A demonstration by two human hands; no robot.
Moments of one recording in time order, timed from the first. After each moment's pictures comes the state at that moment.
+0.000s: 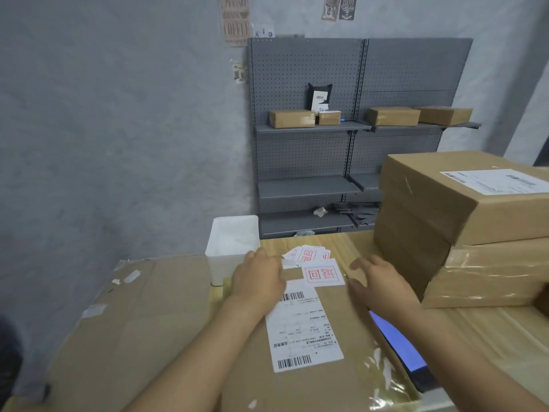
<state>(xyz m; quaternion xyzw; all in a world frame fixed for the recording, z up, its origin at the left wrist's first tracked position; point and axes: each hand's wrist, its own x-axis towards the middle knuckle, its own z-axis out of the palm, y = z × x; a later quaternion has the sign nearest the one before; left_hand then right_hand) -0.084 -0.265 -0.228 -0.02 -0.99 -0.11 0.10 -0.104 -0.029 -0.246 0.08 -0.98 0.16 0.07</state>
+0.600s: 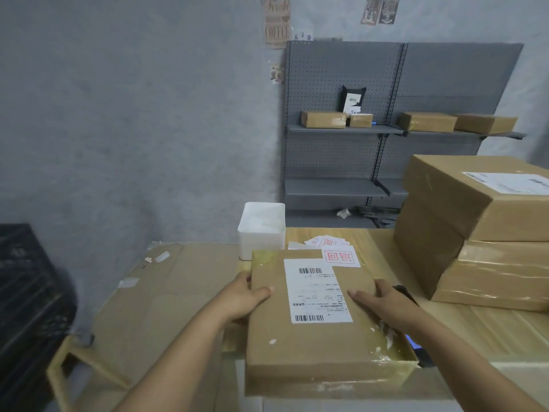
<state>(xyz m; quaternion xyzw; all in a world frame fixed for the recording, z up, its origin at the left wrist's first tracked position) 0.006 -0.325 -0.262 0.16 -0.84 -0.51 -0.07 -0.038 -0.036 -0.253 -0.03 -0.89 0.42 -0.16</state>
